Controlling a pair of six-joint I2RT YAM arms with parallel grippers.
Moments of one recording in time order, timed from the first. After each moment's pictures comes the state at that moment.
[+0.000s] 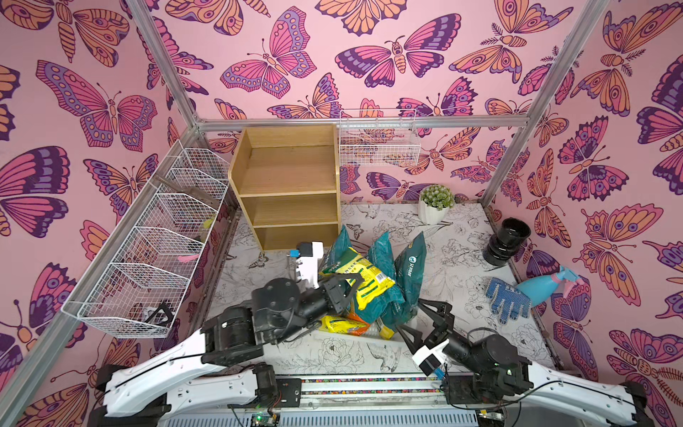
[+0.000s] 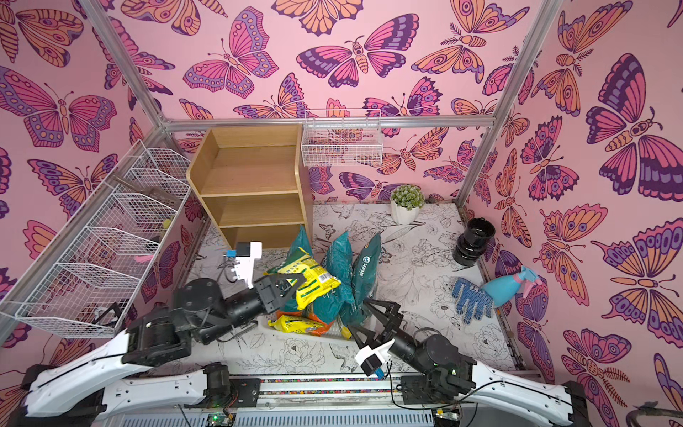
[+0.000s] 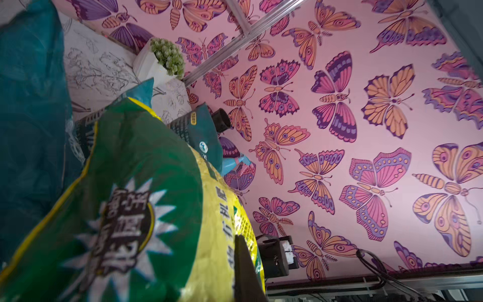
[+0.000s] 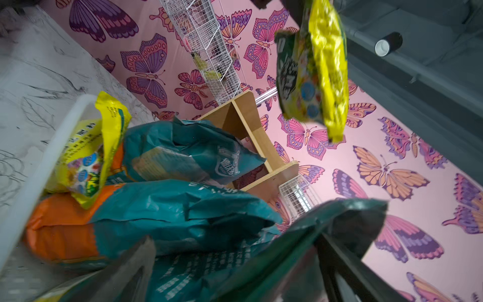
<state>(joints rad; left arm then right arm) -1.21 0.84 1.14 -0.48 -0.26 -1.08 1.27 0.34 0.20 0.34 0.18 -1.20</state>
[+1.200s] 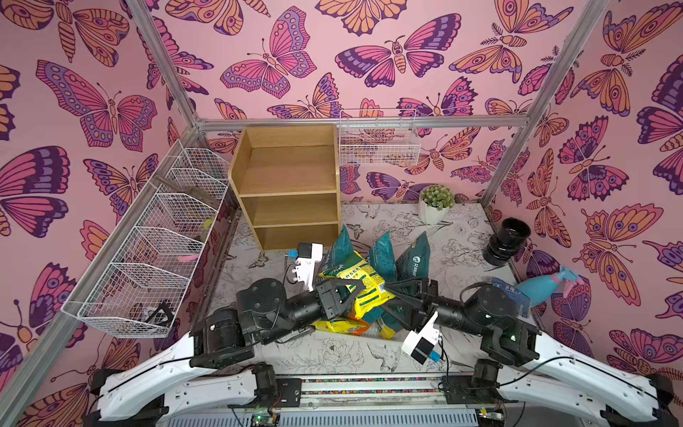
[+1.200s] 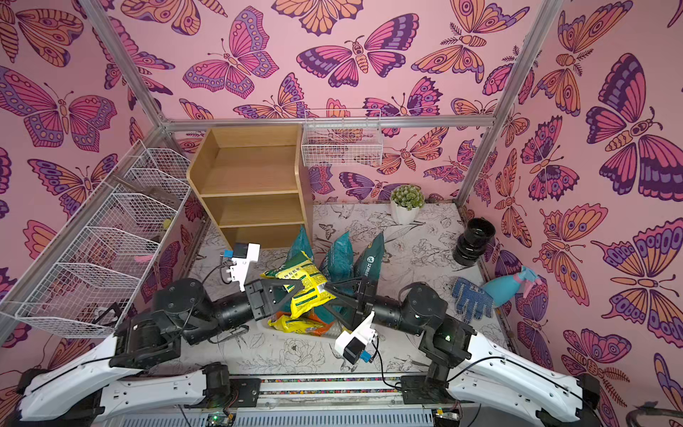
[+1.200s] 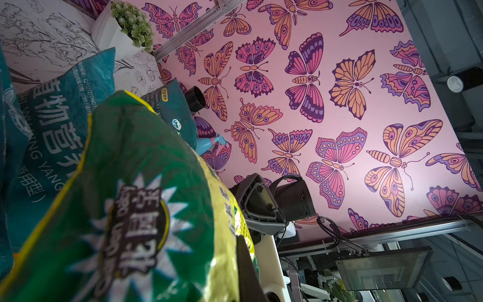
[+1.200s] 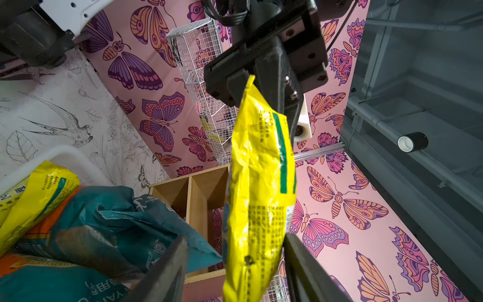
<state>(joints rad) -1.21 0.79 1.16 -0.47 -0.11 -1.11 1.12 0.75 0.75 0.11 -0.26 -1.32</state>
